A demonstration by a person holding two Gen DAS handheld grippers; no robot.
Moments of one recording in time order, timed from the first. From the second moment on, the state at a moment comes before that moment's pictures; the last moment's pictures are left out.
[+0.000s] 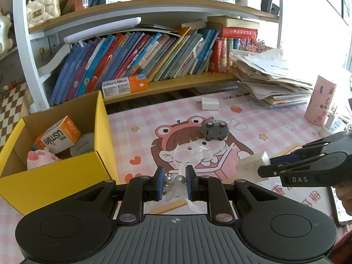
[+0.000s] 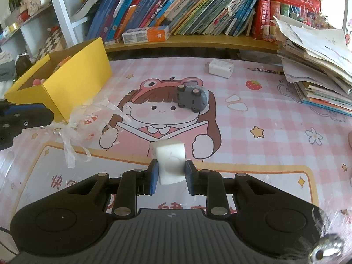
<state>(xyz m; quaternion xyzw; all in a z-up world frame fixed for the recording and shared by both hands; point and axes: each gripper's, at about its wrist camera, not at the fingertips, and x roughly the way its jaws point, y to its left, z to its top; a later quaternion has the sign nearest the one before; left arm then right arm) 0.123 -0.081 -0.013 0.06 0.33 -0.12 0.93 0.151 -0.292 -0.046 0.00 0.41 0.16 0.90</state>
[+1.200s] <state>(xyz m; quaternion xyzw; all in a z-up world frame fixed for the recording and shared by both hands) 0.092 0.017 0.001 0.05 0.28 -0.24 0.93 0.083 -0.185 -0.019 0.00 0.39 0.06 0.92</state>
